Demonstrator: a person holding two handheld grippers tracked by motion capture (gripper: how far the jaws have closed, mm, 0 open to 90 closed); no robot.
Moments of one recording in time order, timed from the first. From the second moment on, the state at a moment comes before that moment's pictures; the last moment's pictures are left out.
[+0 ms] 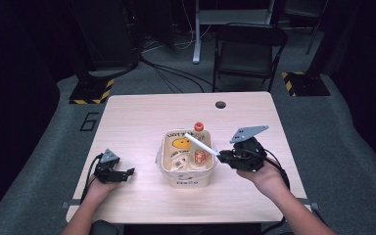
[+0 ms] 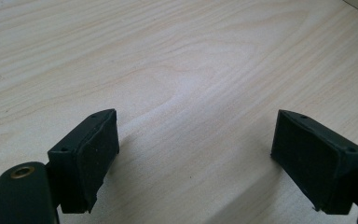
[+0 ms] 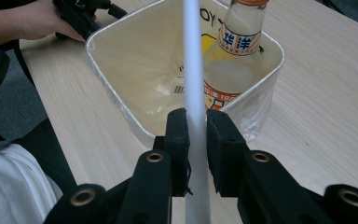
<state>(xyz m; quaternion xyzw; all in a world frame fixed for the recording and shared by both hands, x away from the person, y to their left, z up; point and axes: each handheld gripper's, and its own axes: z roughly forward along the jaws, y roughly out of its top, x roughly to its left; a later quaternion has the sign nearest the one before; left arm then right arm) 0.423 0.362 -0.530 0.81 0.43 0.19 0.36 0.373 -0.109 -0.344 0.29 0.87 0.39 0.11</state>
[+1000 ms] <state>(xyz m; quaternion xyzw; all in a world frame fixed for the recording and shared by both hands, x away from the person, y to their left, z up) 0.423 0.362 -0.530 0.81 0.43 0.19 0.36 0.400 -0.069 -0.363 0.30 0.86 0.39 0.08</state>
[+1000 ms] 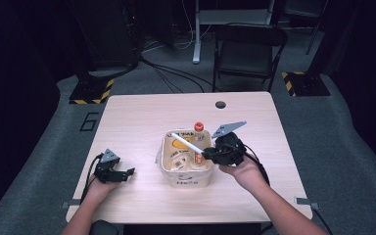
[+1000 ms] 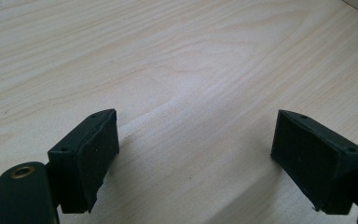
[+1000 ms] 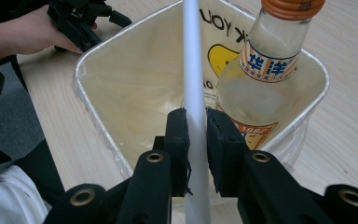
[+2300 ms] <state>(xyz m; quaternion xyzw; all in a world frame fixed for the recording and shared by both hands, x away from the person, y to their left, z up) 0.423 0.362 -0.530 0.81 0.43 0.19 0.36 0.404 -0.061 -0.360 0.30 0.86 0.39 0.11</state>
